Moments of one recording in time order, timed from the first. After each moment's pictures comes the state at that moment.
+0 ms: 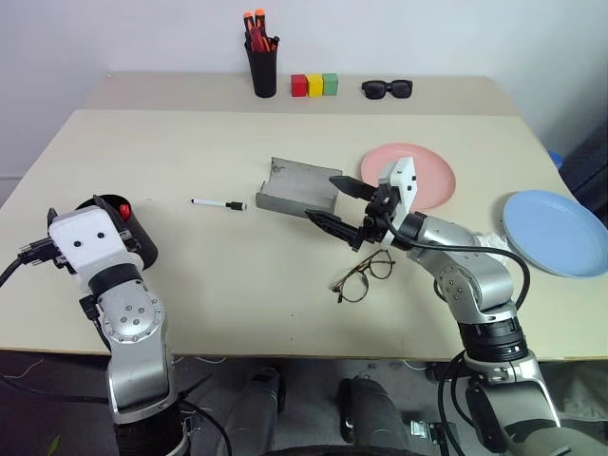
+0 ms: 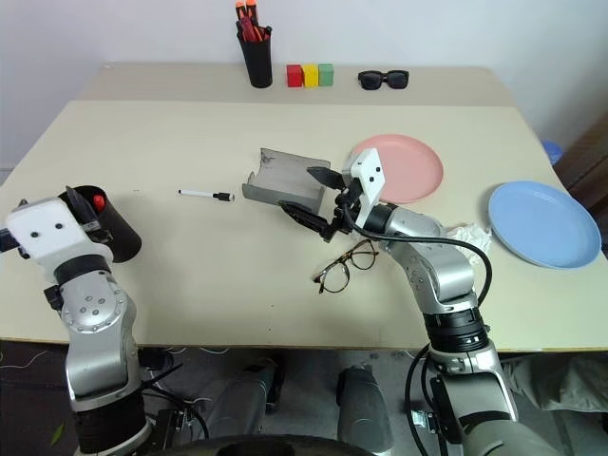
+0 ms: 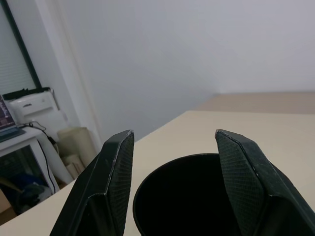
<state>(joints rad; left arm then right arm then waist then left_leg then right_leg) -0.08 0.05 0.29 -0.57 0.24 0.36 0.35 -0.49 -0.35 0.05 -0.14 0.48 0.46 0.76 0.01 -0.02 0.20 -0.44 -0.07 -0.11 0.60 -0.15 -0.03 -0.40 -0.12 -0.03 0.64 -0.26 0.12</state>
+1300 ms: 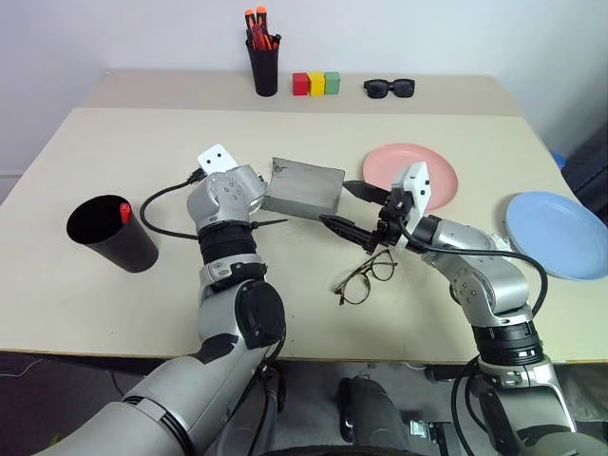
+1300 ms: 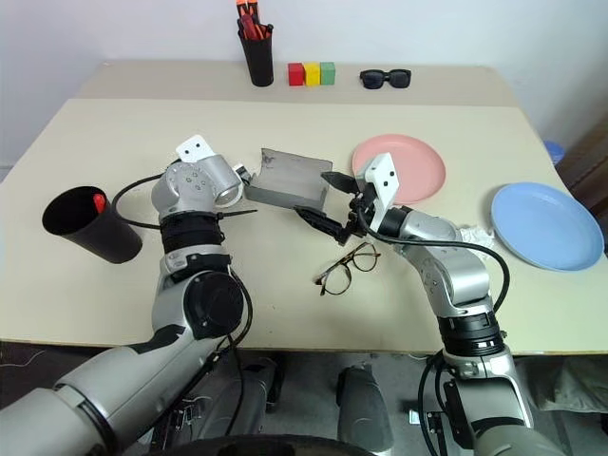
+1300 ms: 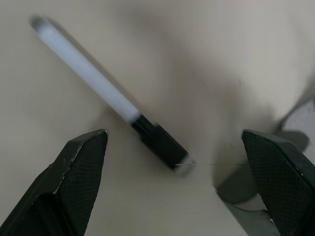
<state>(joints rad) -1.17 -0.19 0.79 0.44 -0.19 1.01 0.77 -0.46 -0.41 0.02 -0.14 0.49 0.45 0.79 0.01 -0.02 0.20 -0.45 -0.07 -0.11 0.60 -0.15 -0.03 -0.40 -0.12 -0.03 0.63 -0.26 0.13</state>
